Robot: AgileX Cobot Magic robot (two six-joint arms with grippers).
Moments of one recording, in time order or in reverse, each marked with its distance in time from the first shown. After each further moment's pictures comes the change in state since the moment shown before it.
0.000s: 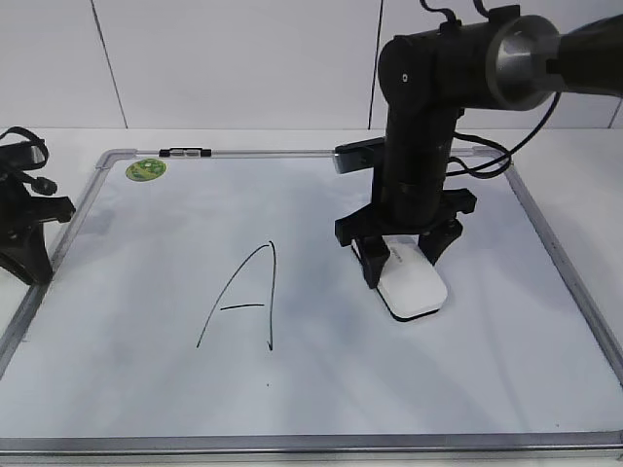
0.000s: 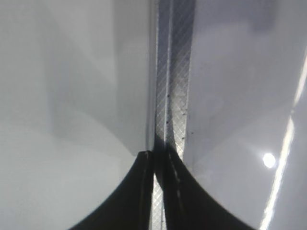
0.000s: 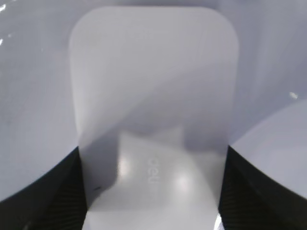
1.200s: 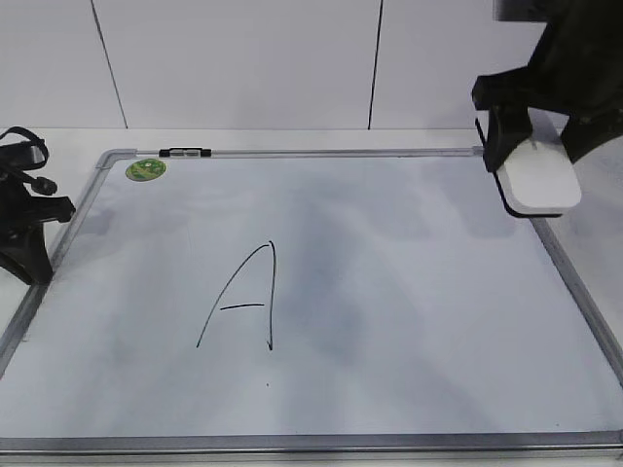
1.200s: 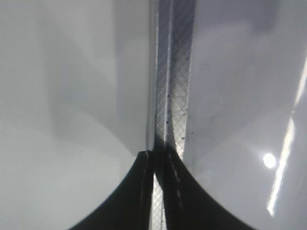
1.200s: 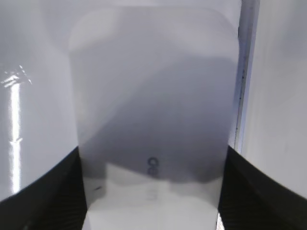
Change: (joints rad) left arm 0.000 0.000 0.000 -0.002 0.000 0.000; right arm -0.220 -0.411 0.119 -0.019 0.014 0.059
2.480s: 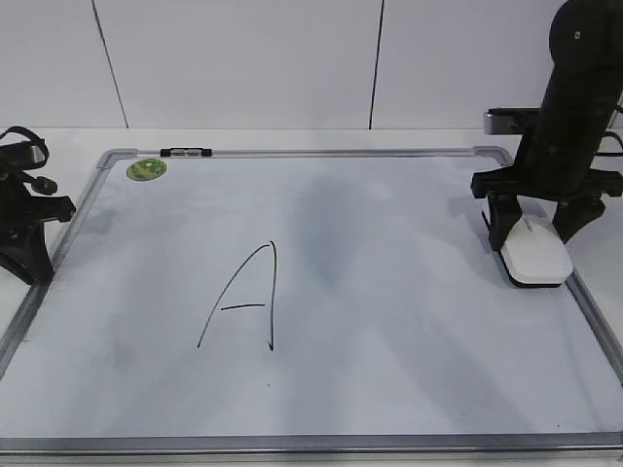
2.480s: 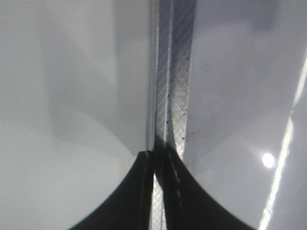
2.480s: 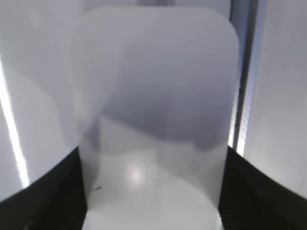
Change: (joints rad) left arm 0.000 0.000 0.000 -0.003 0.000 0.000; right arm -0.116 0.292 -0.015 0.006 -0.016 -0.053
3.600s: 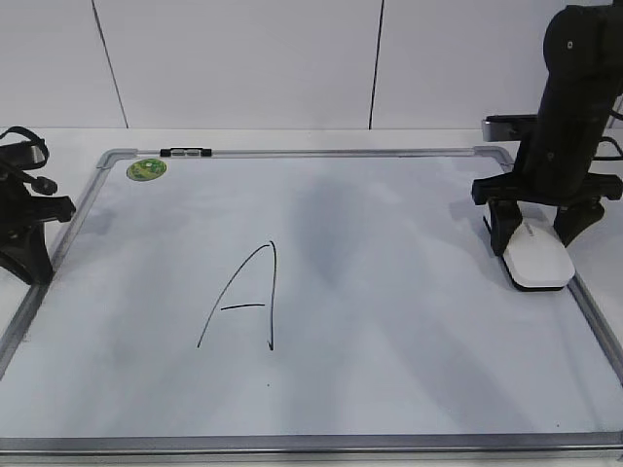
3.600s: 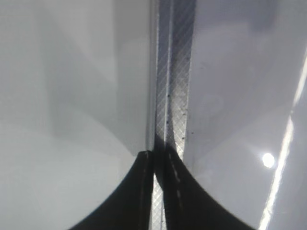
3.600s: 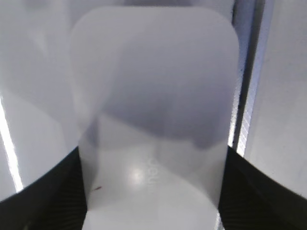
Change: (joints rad) left arm 0.000 0.000 0.000 0.000 0.000 0.000; right arm 0.000 0.033 -0.016 -0.022 -0.004 -0.002
